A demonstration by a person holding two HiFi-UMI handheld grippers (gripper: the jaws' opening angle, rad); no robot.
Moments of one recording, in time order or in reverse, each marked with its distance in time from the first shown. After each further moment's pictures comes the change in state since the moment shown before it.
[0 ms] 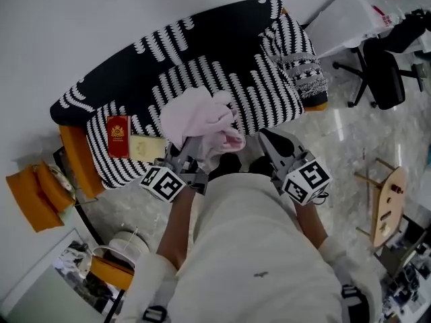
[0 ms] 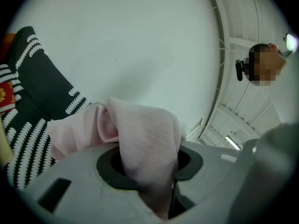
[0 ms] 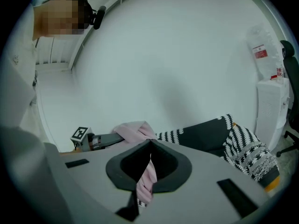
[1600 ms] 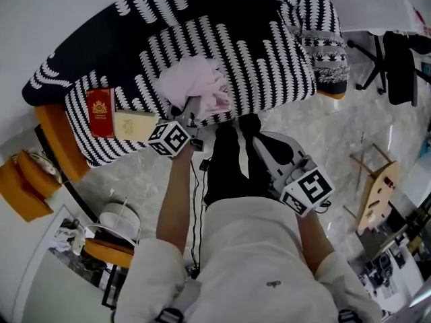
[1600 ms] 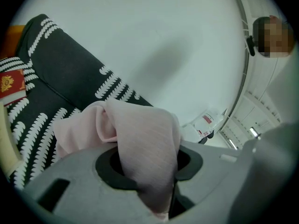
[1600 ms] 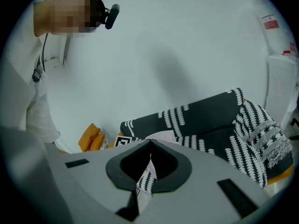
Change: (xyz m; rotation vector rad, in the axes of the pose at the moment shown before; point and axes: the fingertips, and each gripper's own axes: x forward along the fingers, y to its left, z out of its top) left arm 0.074 0.248 -0.080 -0.015 0.115 0.237; right arm 0.102 -0.007 -0.079 0.066 0.243 0.065
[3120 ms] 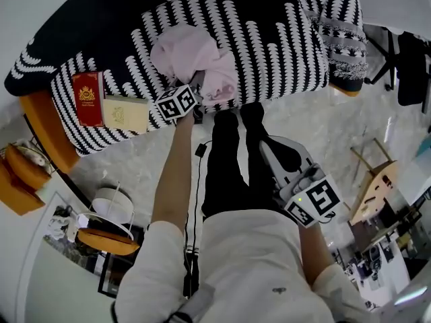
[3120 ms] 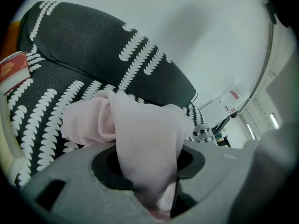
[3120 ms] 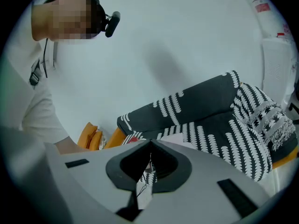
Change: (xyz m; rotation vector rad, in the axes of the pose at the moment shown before) left arm 0.083 0.155 -0.108 0.012 0.260 0.218; right arm 0.038 -0.030 -0.051 0.095 0.087 -0.020
